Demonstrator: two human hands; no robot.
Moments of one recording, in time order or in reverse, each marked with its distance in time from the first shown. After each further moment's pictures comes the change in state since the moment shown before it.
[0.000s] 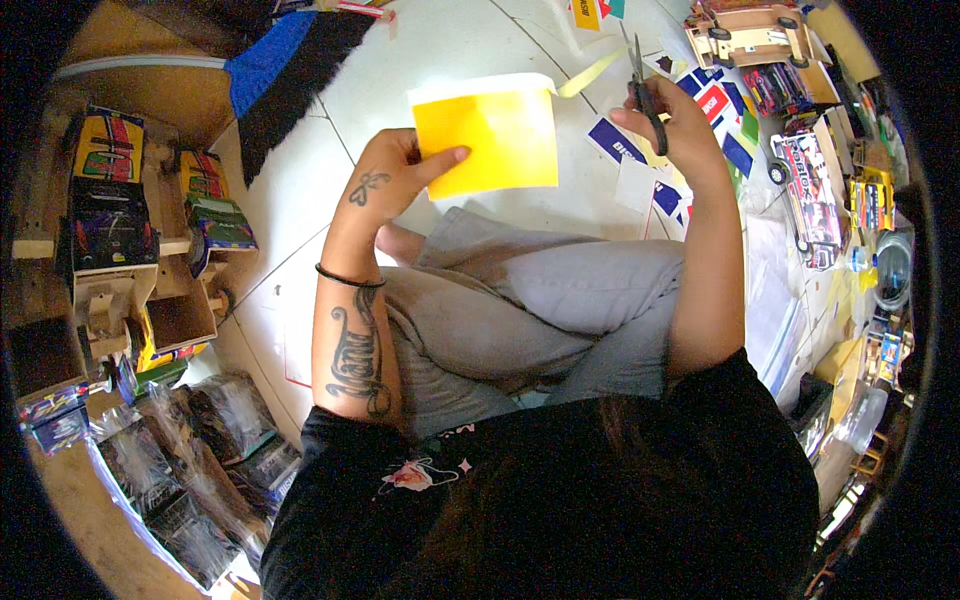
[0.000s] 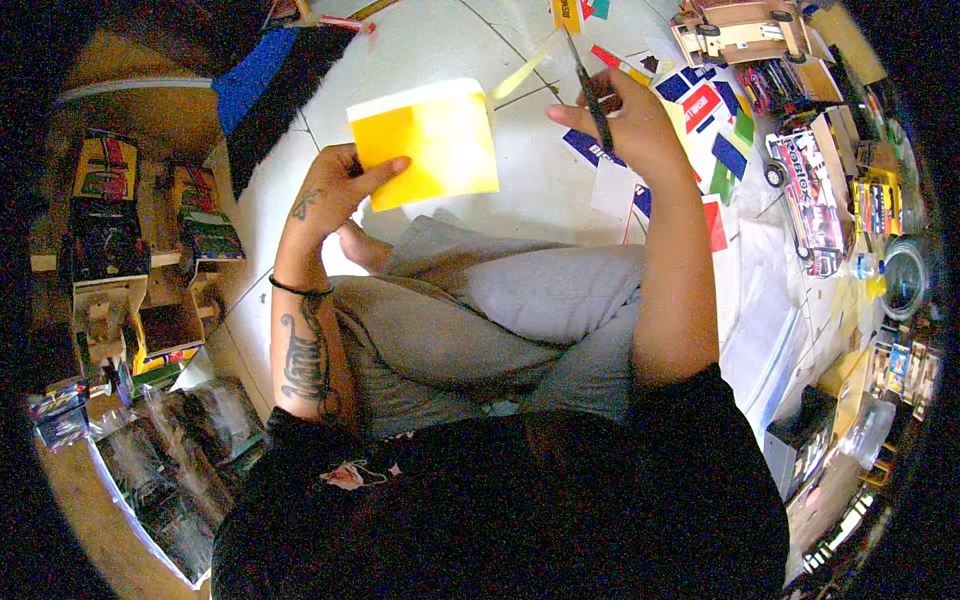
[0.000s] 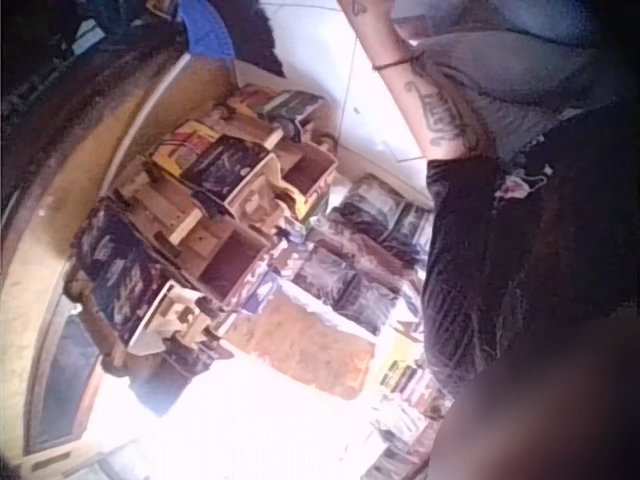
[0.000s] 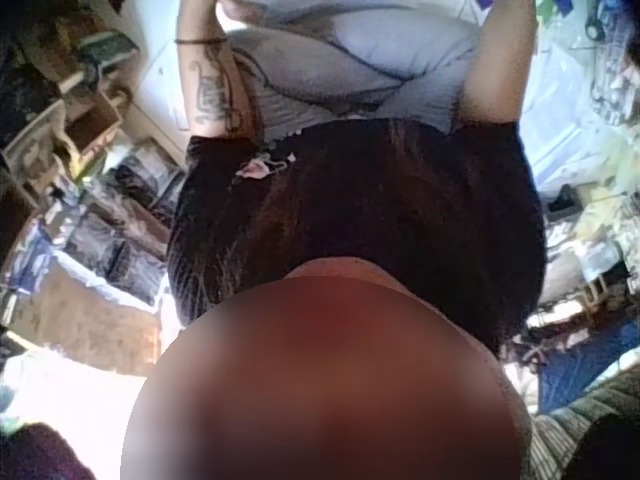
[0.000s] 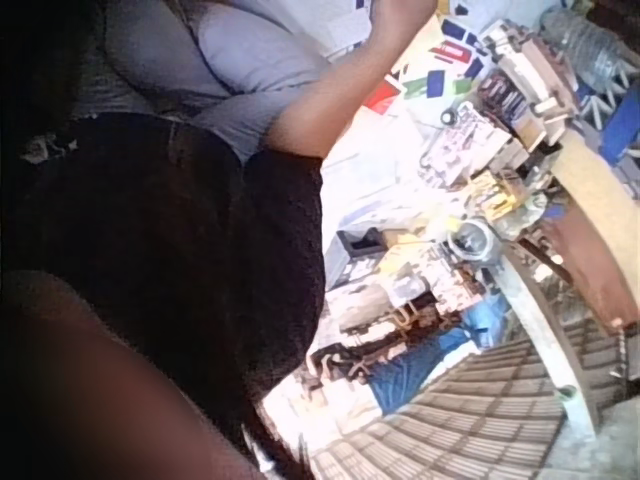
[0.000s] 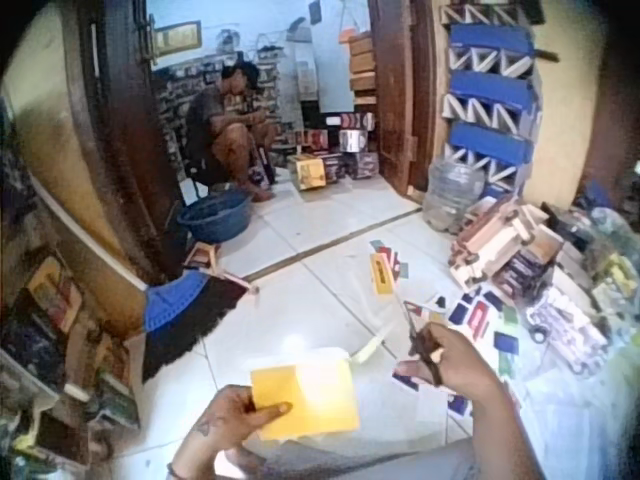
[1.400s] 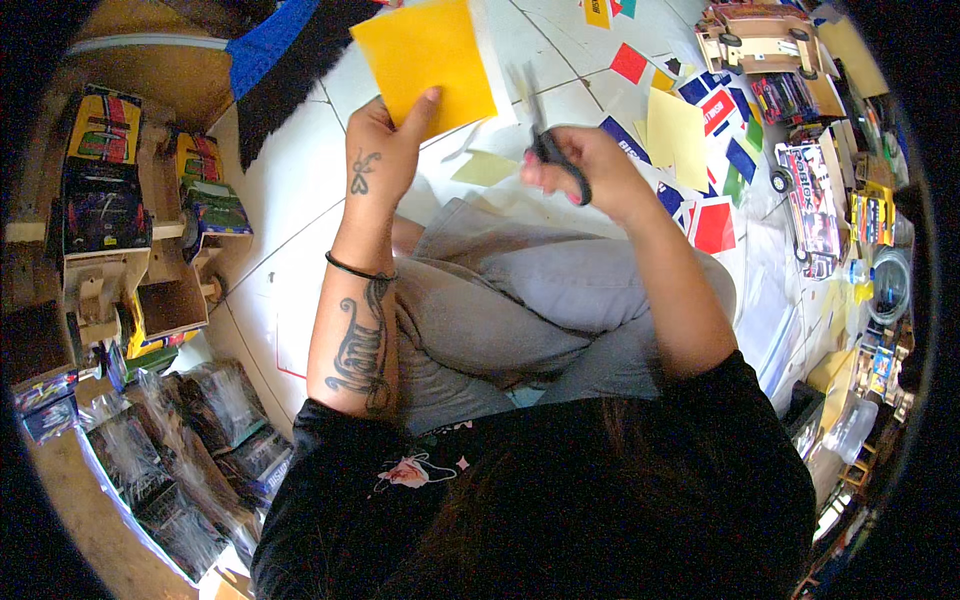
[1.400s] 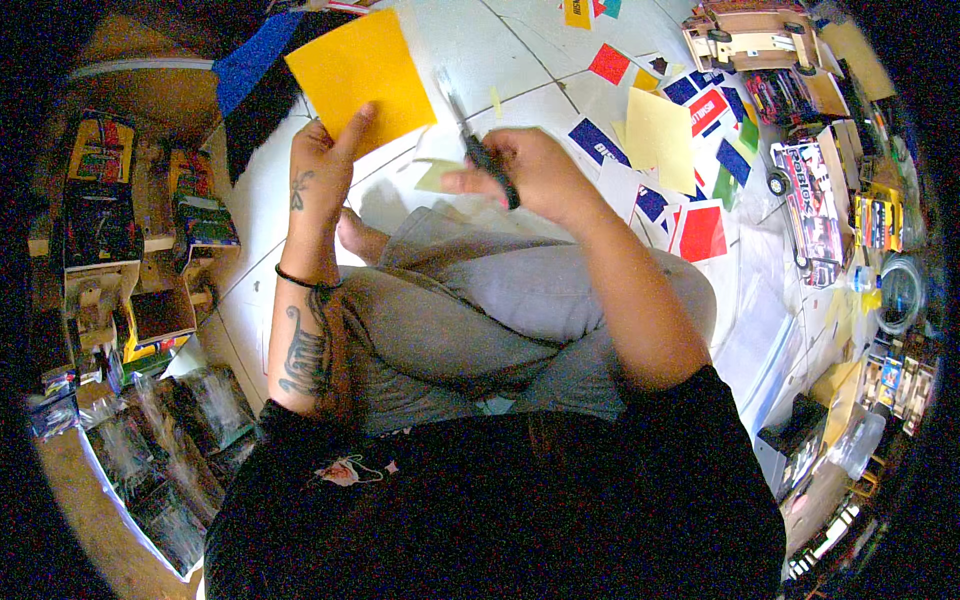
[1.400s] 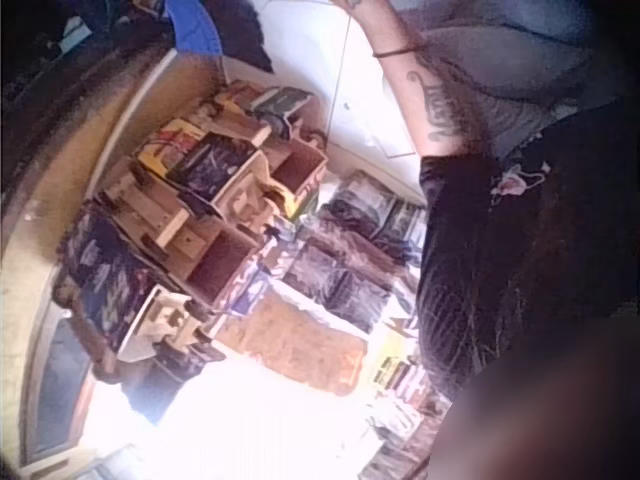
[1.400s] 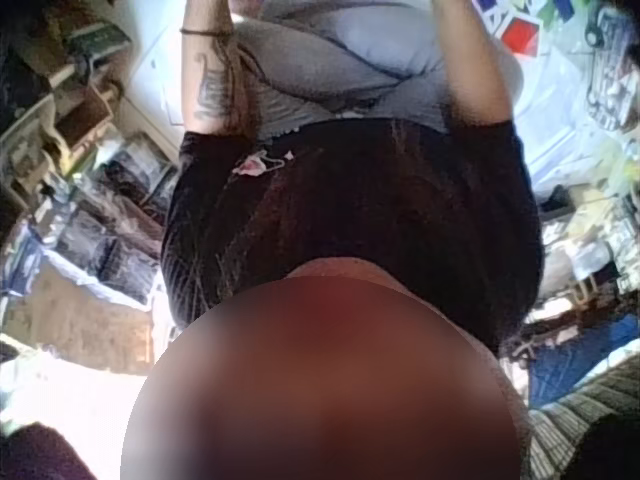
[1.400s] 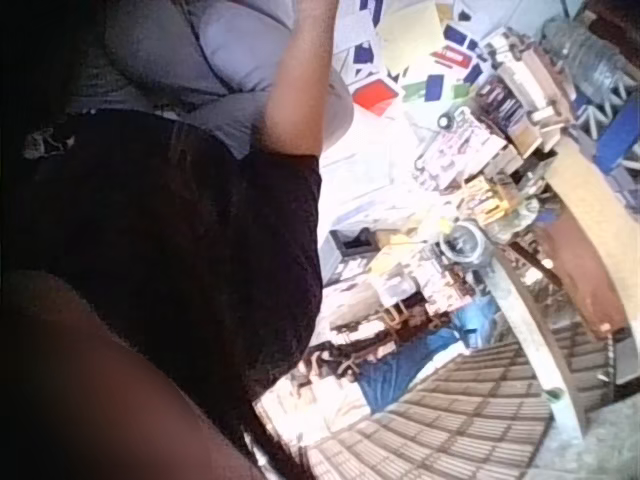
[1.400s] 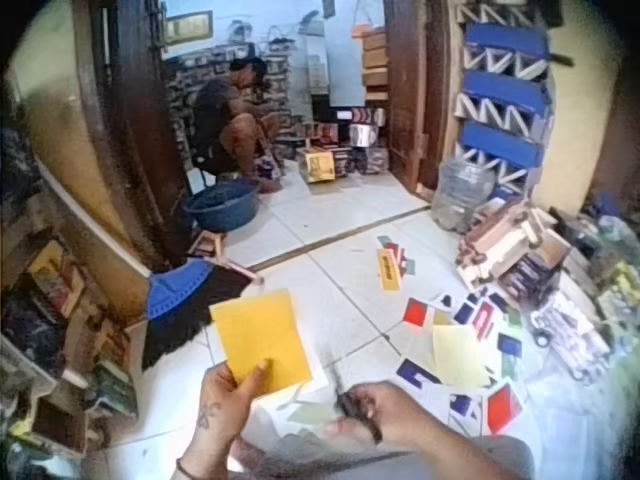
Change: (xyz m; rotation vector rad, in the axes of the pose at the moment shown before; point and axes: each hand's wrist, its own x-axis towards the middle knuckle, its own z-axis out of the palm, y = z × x) left_hand 0.008 0.000 0.013 -0.324 0.450 0.149; right_hand -0.018 -0.031 0.083 0.385 -0.369 0.055
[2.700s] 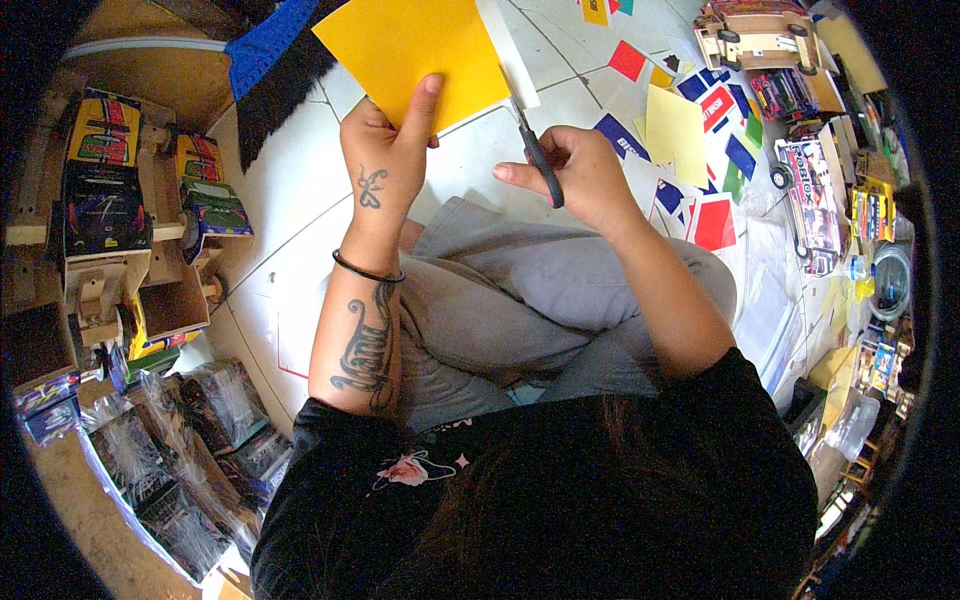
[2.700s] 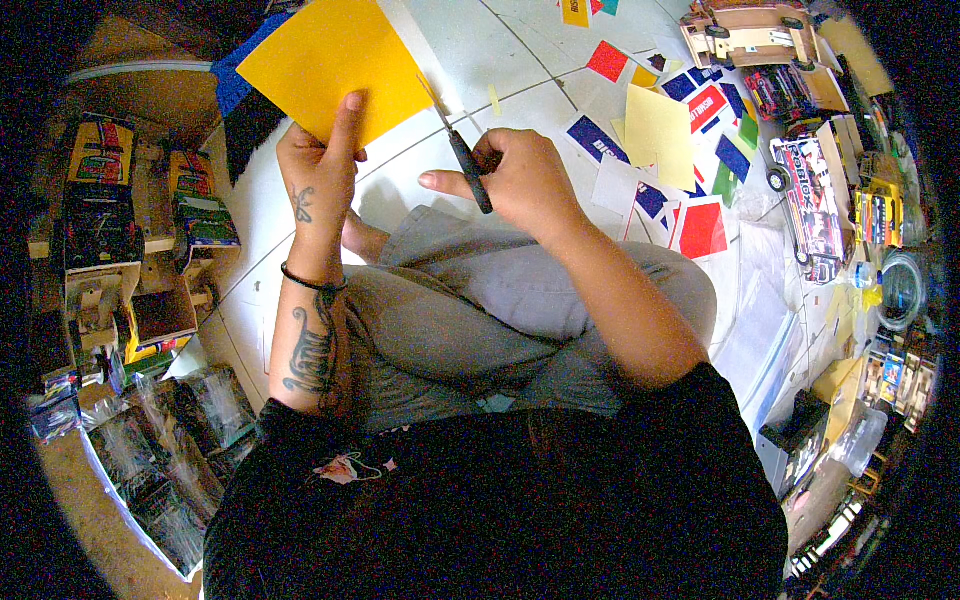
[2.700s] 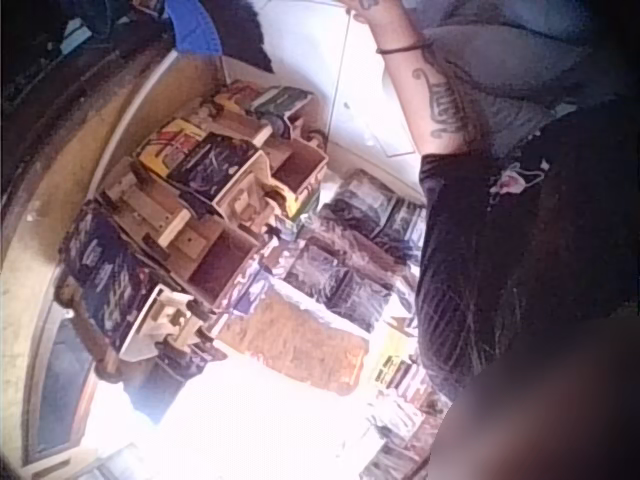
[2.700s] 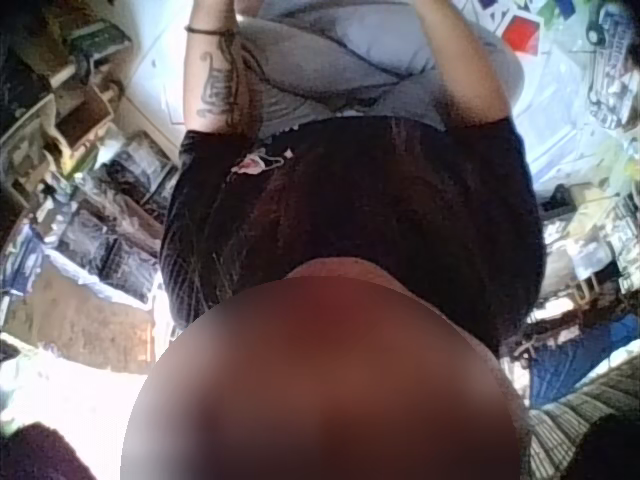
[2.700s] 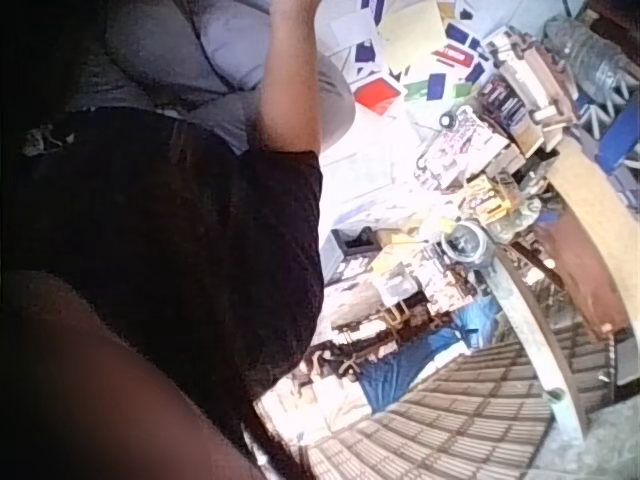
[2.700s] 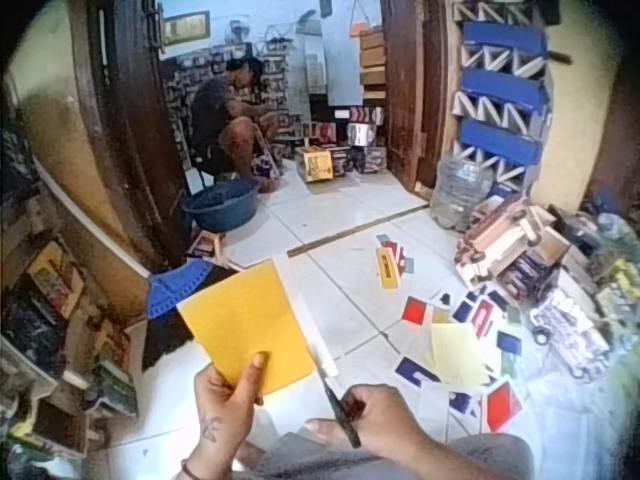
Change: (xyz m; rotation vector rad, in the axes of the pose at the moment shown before) left_hand -0.013 0.023 0.010 -0.048 0.115 0.140; right_hand -0.004 -0.003 0.019 -0.261 0.238 -0.010
